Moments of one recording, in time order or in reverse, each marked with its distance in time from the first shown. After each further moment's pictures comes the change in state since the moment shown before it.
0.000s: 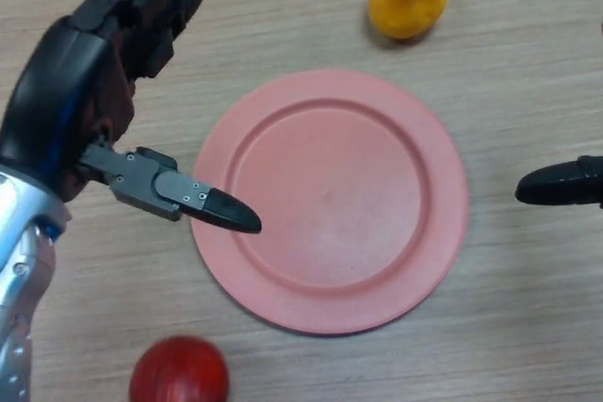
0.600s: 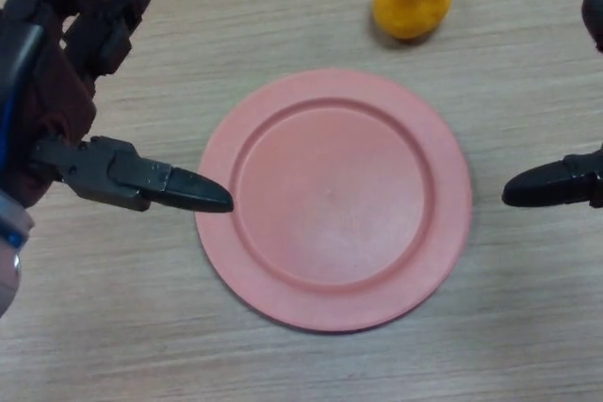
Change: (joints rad) left arm 0.024 0.095 0.059 -0.071 -0.195 0.100 0.170; right arm -0.052 -0.001 0.032 -0.042 -0.063 0.054 0.062
